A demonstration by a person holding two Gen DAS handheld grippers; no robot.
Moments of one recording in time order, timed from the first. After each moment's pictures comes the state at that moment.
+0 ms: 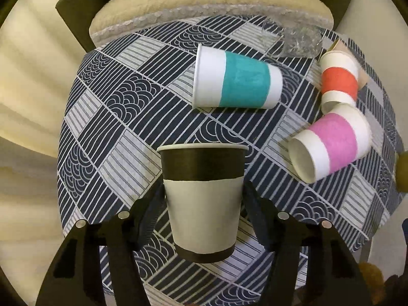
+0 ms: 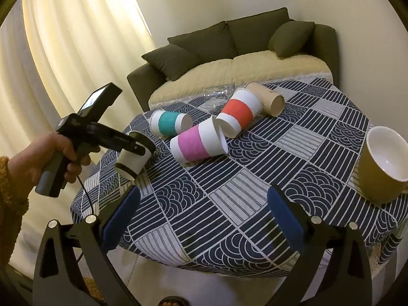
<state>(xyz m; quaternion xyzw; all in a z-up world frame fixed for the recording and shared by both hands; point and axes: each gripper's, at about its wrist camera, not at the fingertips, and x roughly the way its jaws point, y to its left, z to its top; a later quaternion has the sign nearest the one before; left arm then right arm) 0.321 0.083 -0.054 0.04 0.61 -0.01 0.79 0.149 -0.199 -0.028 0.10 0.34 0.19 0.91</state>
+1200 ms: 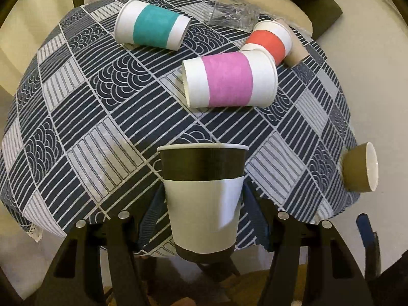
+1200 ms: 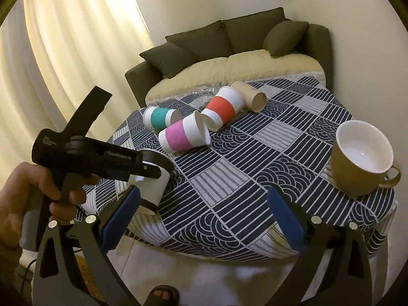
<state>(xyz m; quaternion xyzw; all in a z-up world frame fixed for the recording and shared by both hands) 0.234 -0.010 -0.063 -0.10 0.61 -0.03 0.78 0.126 -0.233 -0.026 0.09 0.36 0.20 0.91</state>
